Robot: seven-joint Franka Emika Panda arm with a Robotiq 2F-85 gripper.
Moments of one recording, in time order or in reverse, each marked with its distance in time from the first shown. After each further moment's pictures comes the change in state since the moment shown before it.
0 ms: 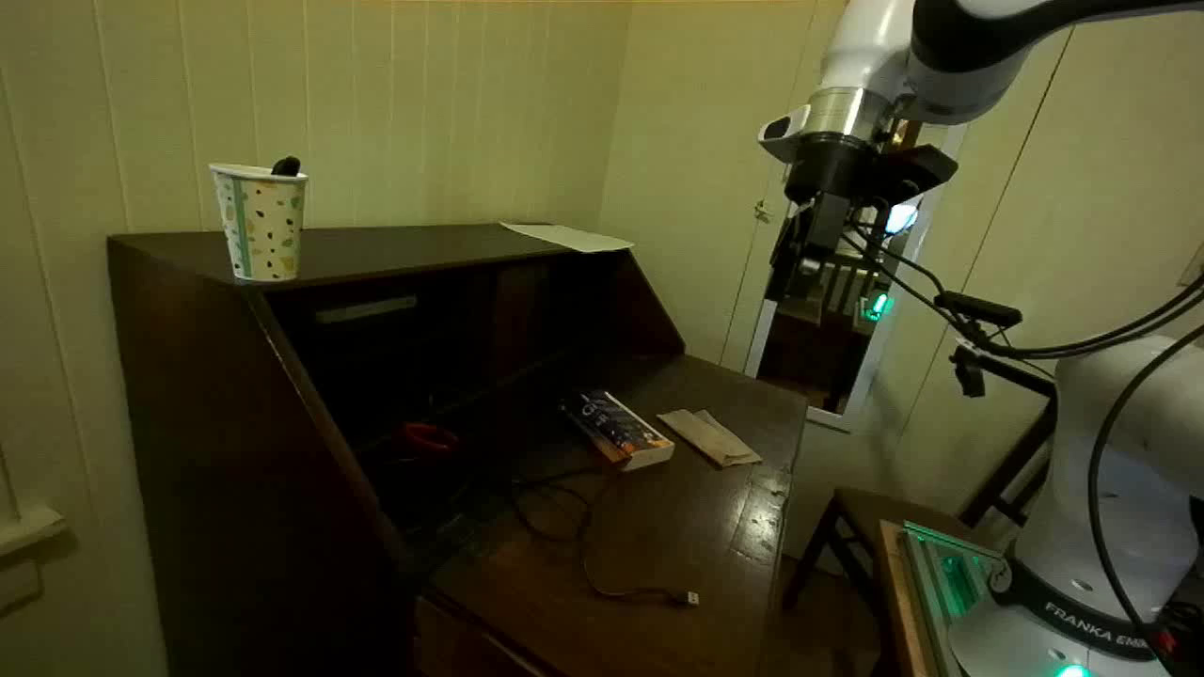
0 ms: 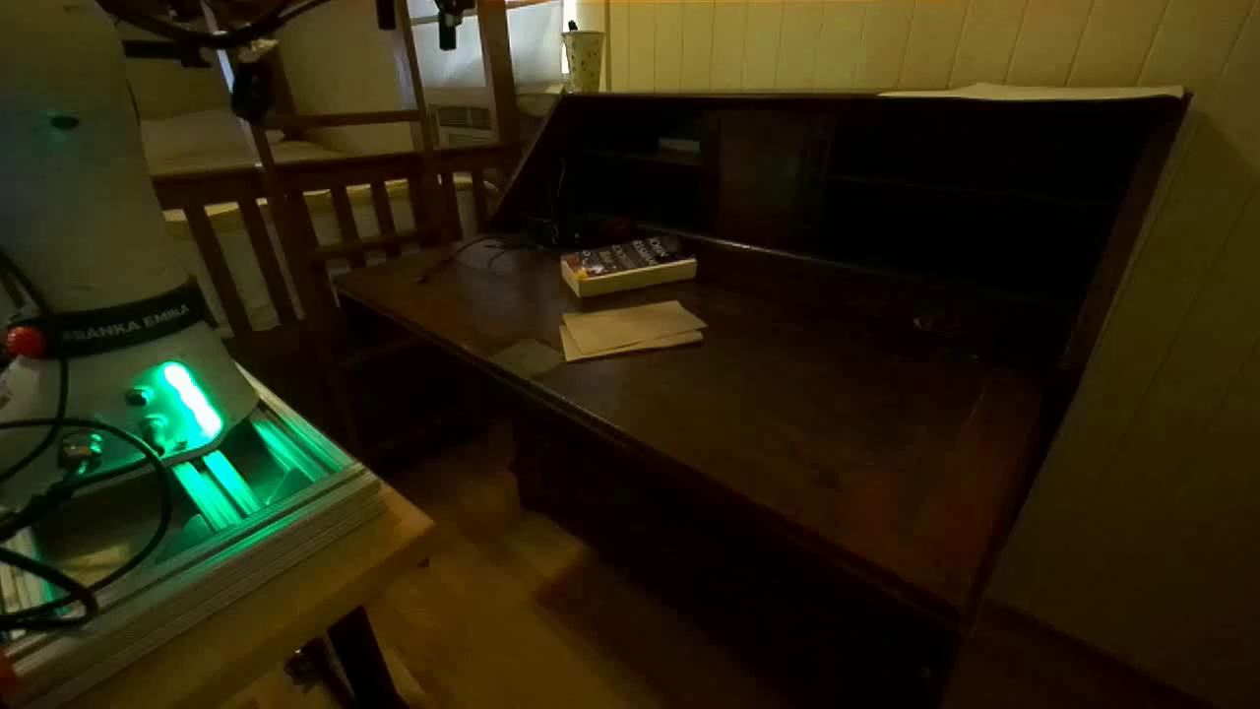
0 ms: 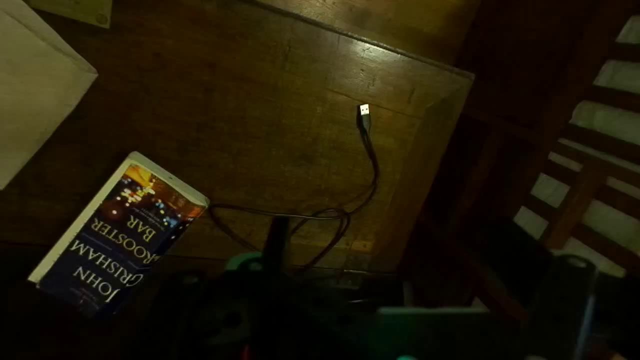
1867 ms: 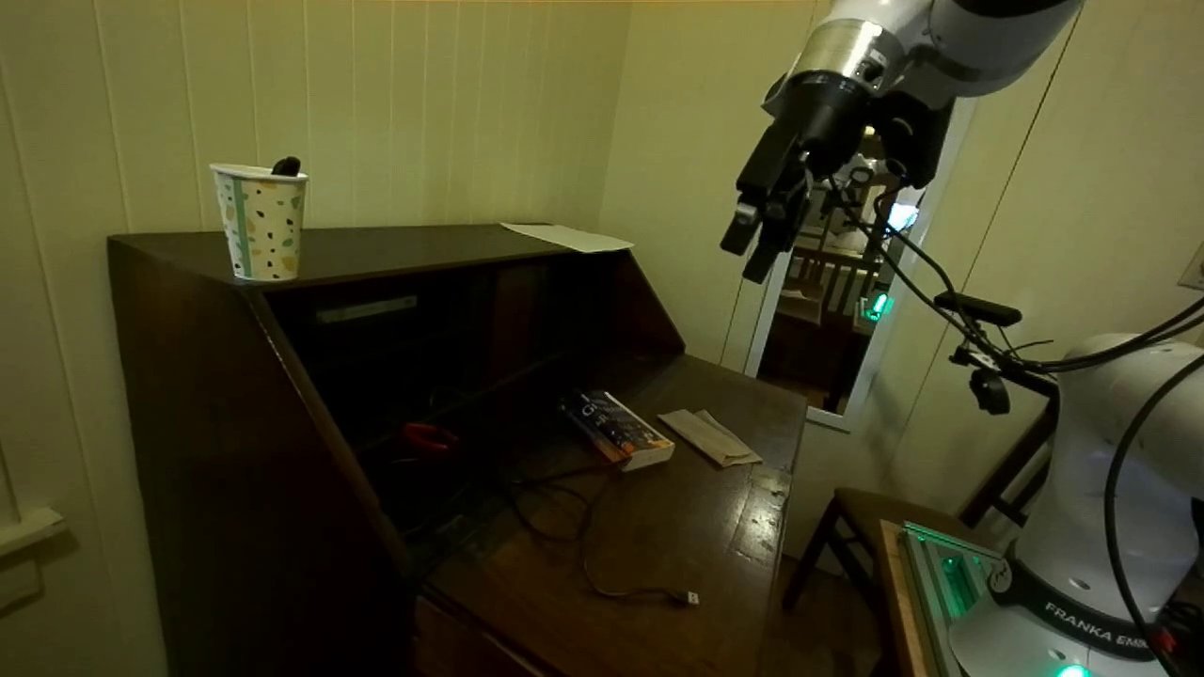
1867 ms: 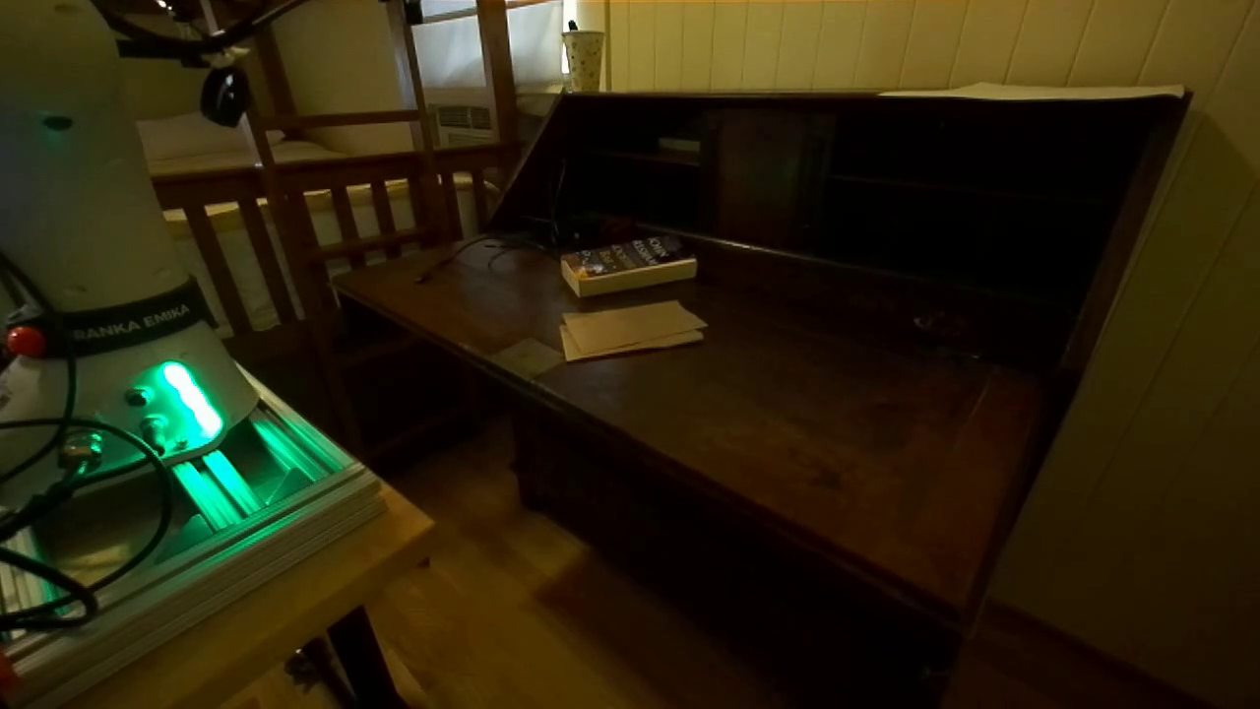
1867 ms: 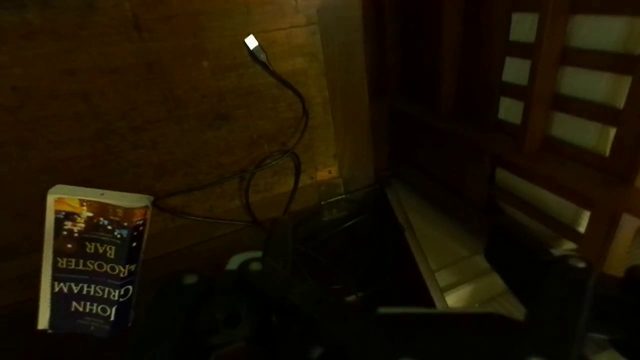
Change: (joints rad) arm -0.034 0.008 0.243 0.024 0.207 0.172 0.551
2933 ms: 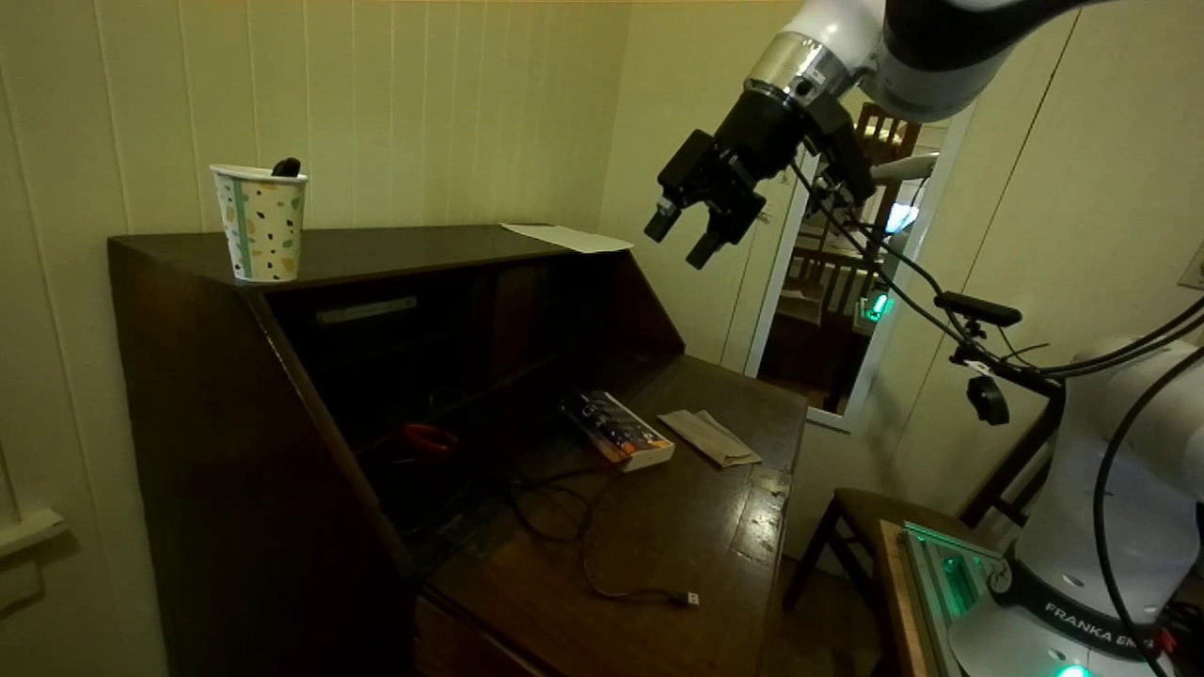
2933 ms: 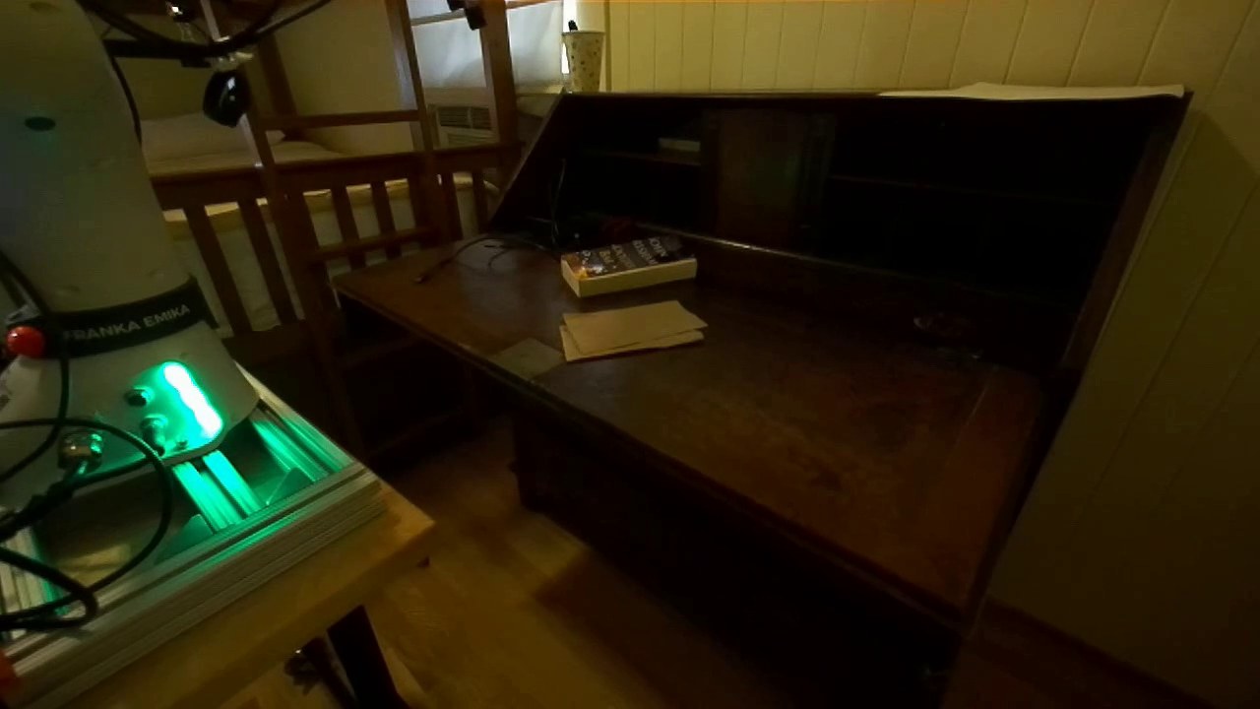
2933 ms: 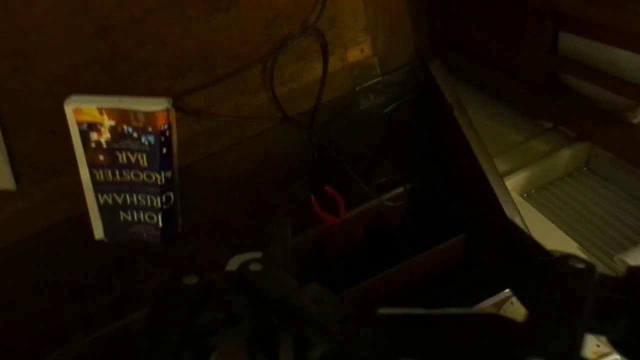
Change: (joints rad) arm -0.086 0.111 0.072 0.004 -0.080 0.308 0.126
